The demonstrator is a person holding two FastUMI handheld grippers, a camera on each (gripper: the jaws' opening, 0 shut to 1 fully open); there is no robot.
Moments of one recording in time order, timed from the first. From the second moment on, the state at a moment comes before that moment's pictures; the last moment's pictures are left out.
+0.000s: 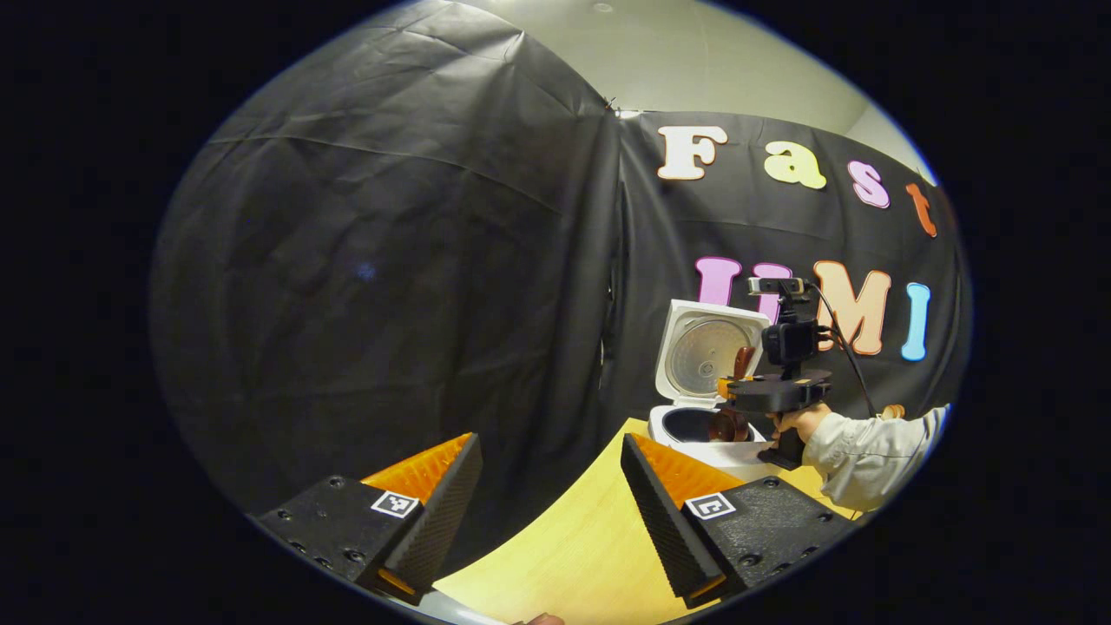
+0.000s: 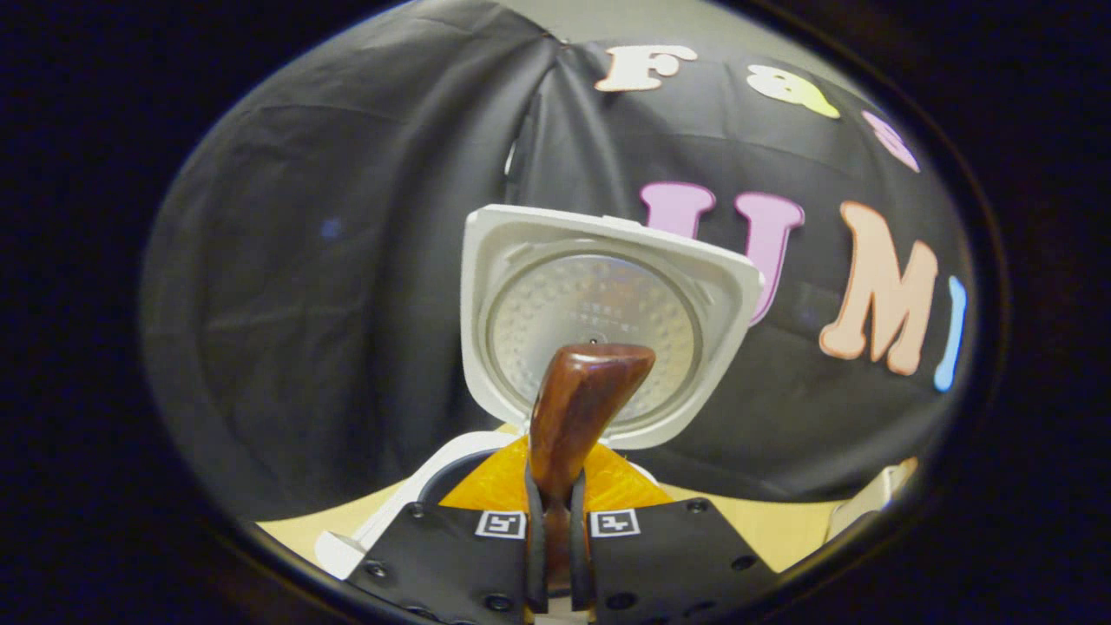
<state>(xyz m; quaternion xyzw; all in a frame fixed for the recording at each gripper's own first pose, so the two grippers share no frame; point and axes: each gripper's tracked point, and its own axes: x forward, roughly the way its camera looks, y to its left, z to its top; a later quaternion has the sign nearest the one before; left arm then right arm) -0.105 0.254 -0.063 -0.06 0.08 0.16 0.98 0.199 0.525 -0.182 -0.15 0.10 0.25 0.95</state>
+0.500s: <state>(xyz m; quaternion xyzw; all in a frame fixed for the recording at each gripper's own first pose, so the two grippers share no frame) -0.092 0.245 -0.060 -0.06 0.07 0.16 0.98 0.180 0.534 -0.137 -0.28 -0.03 0.27 0.92</state>
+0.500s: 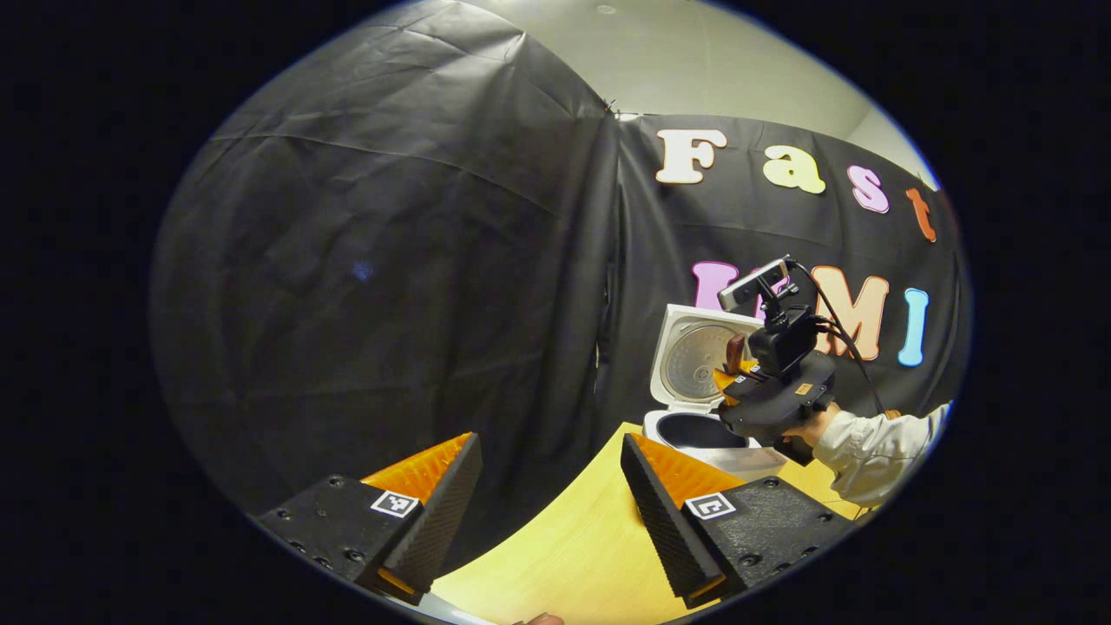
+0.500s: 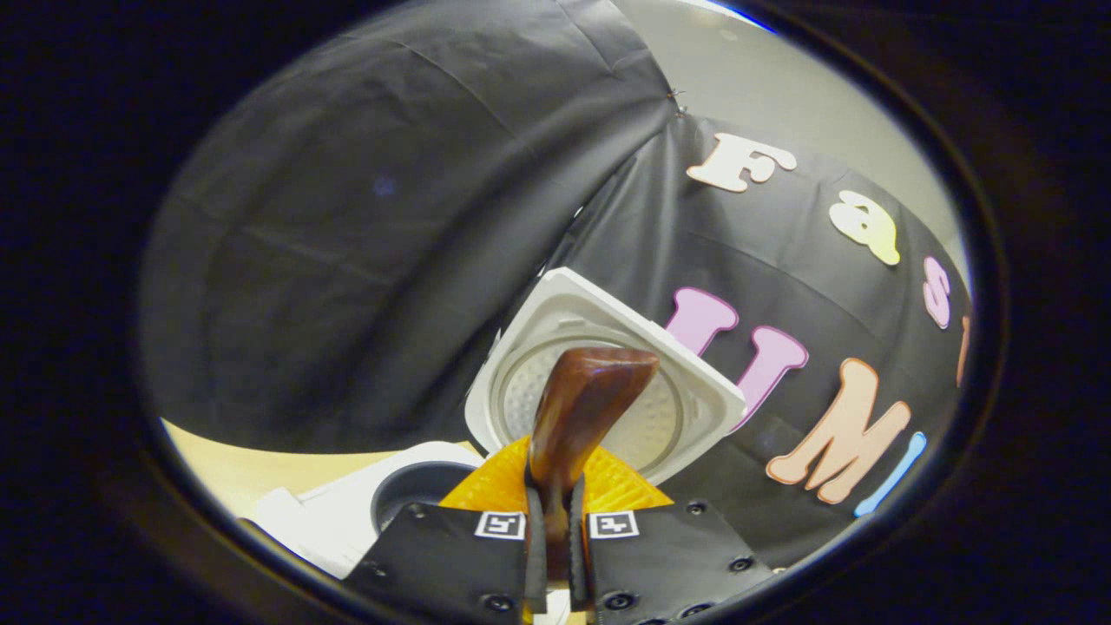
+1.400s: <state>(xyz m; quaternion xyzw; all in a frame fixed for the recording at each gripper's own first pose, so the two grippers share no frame) -0.040 0.144 -0.026 -0.05 0.04 0.05 1.00 0.168 0.348 -0.071 0.12 0.15 0.21 0.96</state>
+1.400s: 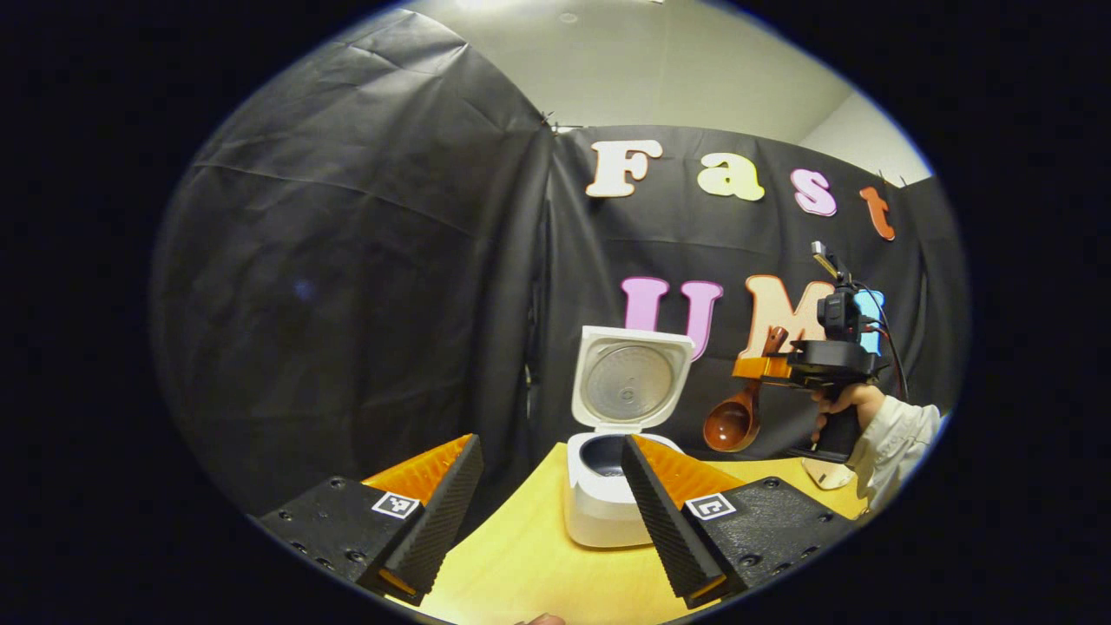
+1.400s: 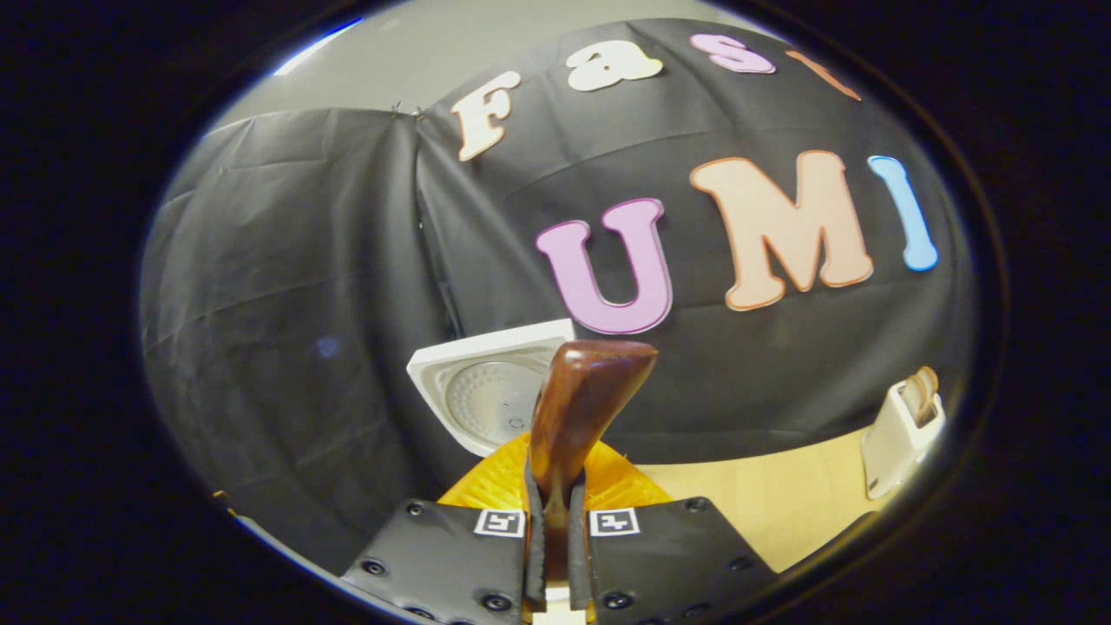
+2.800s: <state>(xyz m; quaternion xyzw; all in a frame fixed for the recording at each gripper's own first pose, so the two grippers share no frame) 0.013 -0.045 -0.003 -0.04 0.02 -0.10 0.99 -0.003 -0.081 -0.151 0.08 0.19 -0.05 0.98</state>
